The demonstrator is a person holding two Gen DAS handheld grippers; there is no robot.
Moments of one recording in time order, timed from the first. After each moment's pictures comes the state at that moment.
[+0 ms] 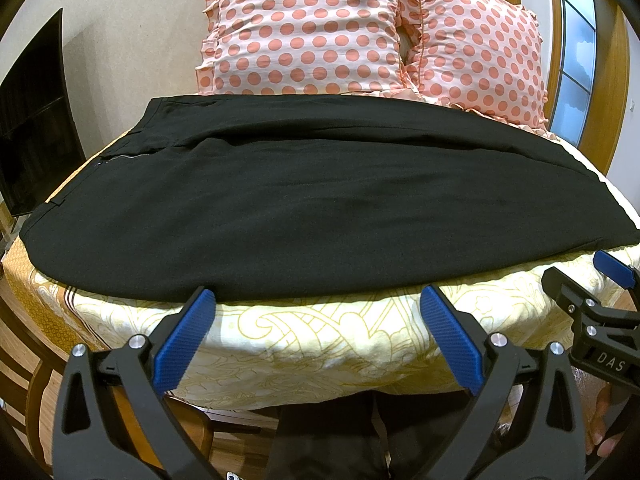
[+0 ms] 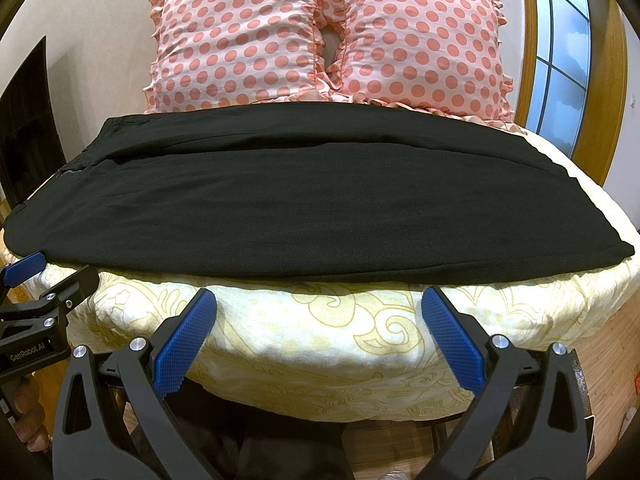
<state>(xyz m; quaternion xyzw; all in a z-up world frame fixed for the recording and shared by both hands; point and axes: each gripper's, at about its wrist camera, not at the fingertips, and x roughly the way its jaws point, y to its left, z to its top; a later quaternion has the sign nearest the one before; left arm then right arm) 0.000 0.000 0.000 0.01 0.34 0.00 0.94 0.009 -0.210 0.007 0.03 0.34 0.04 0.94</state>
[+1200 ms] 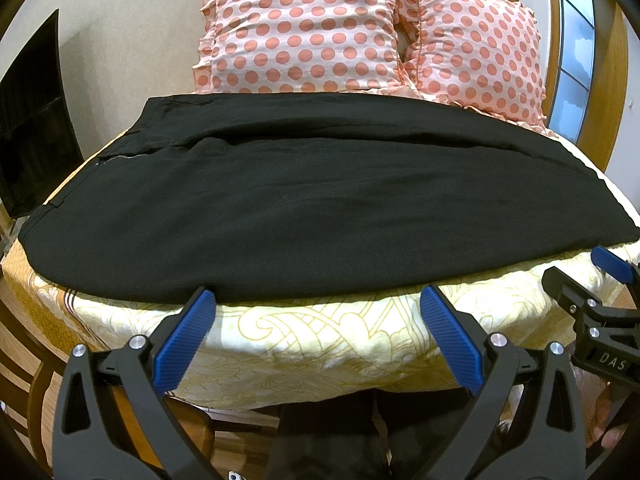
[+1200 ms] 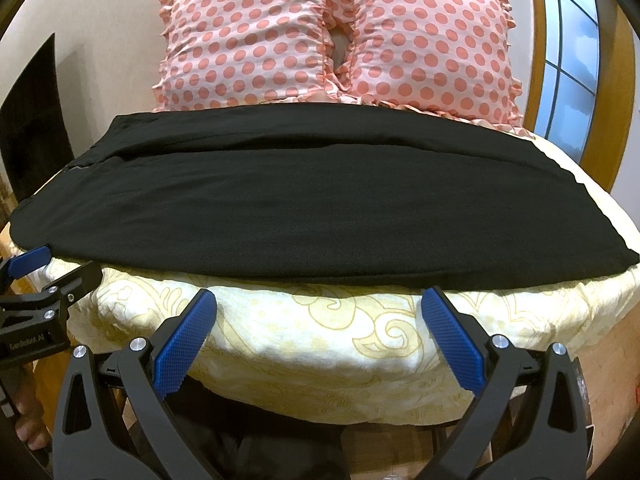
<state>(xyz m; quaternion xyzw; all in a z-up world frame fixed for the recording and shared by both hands) -0.001 0.000 0.001 0.01 0.35 -0.01 0.94 0.012 -0.210 -0.001 0.02 0.33 0.06 0.94</state>
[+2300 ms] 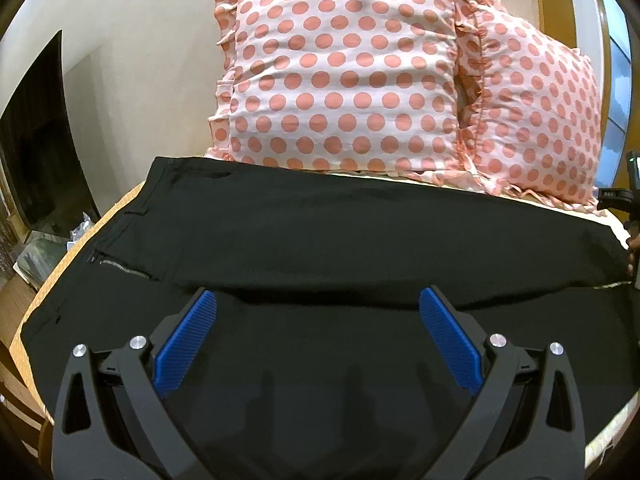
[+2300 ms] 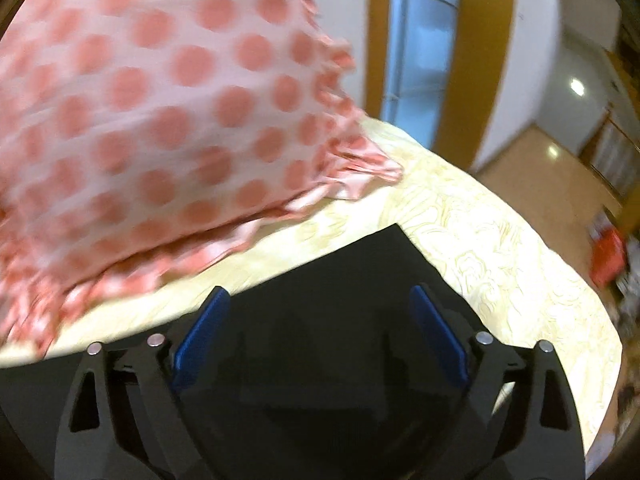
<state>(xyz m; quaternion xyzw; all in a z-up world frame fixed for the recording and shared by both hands) 0.146 0.021 0.071 0.00 0.31 0.05 0.95 0.363 -0.484 0.023 0.15 0.42 -0.27 0.85</state>
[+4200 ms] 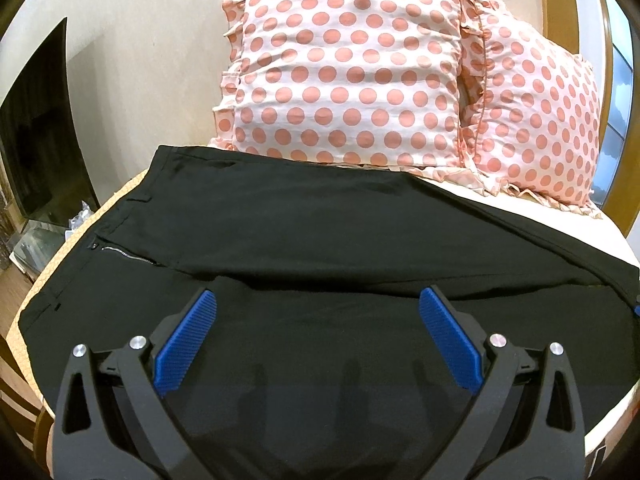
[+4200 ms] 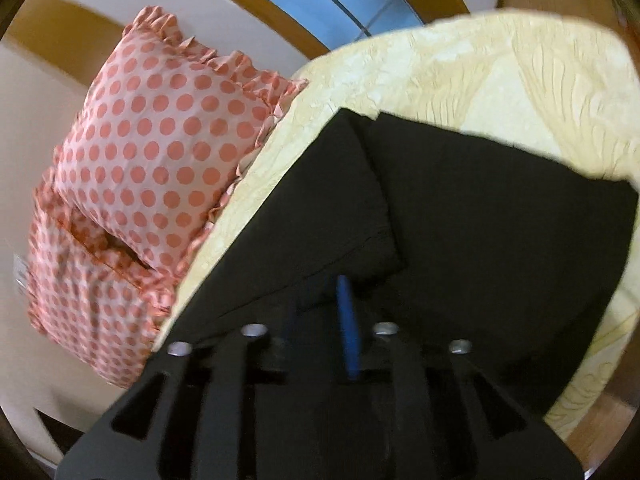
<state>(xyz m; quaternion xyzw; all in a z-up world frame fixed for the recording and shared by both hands) 0.133 0.031 0.069 -0.02 0.32 0.05 0.95 0.119 -0.512 -0.027 0.50 0.29 -0.13 0.81</state>
